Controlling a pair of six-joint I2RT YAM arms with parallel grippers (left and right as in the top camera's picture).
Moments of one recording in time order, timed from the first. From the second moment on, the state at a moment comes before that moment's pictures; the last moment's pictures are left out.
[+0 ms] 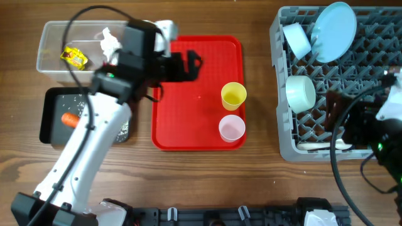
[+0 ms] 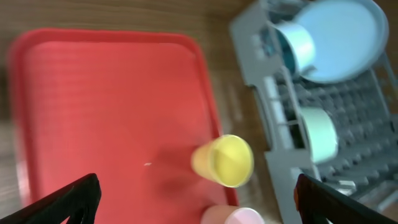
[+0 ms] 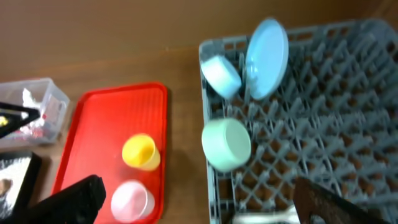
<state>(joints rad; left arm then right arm) -0.38 1.49 1.40 -0.68 0.27 -0.37 -0.06 0.96 1.68 -1.35 -0.08 0.10</state>
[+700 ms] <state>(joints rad) -0.55 1.51 1.40 -0.64 0.19 -0.32 -0.06 0.96 1.68 -1.45 -0.08 0.12</state>
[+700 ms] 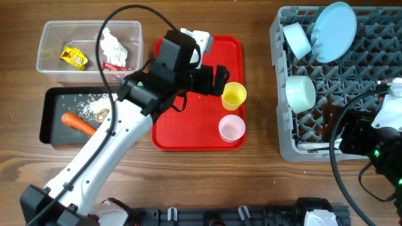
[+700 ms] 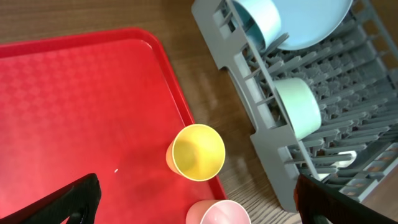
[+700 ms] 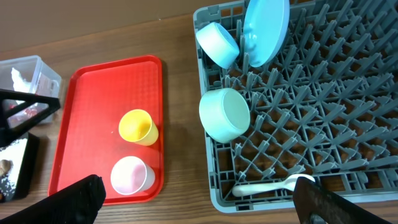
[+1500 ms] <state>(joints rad) -0.57 1.70 1.40 -0.67 0.14 -0.27 -0.06 0.96 1.68 -1.45 -0.08 0.12</state>
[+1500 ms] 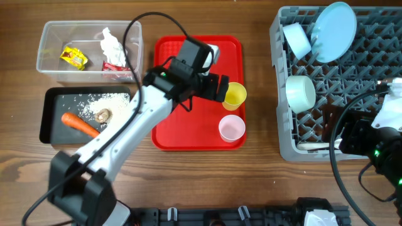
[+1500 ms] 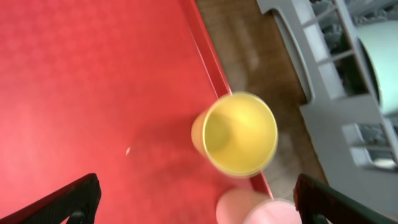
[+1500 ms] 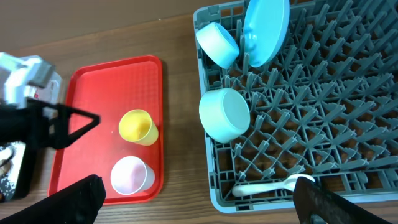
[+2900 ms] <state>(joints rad) -0.50 1.85 1.40 -0.52 0.37 -0.38 -0.06 1.02 1.68 -1.45 -0.08 0.12</state>
